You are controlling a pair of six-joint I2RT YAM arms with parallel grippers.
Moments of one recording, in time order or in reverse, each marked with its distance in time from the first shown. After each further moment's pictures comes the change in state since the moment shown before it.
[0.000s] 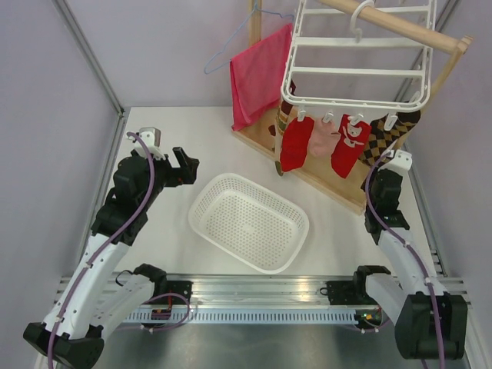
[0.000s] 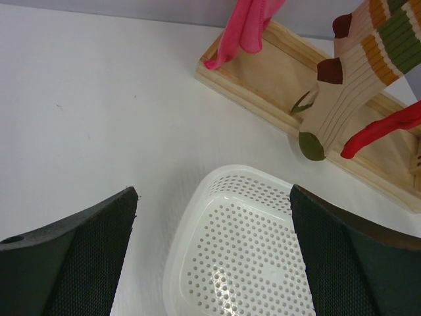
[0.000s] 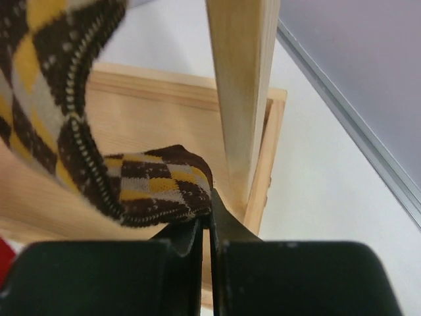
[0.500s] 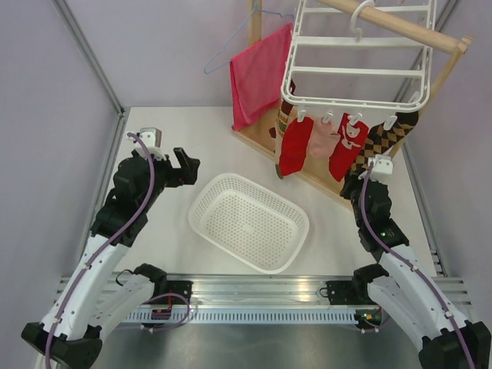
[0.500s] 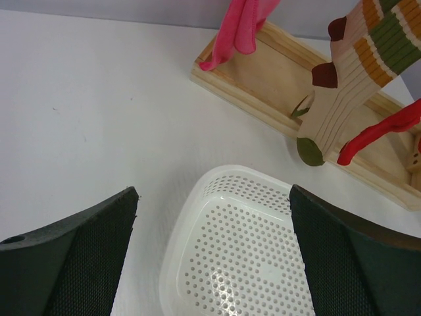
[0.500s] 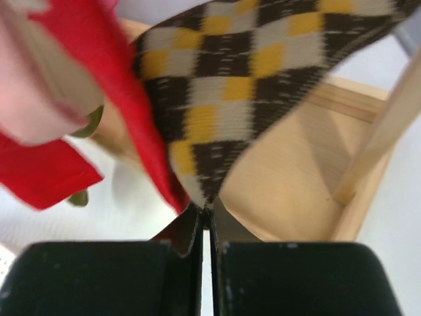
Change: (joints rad) left arm -0.016 -0.014 0.002 0.000 -0.008 0.000; right arm 0.298 -0.236 0.000 -0.132 -0.003 0.064
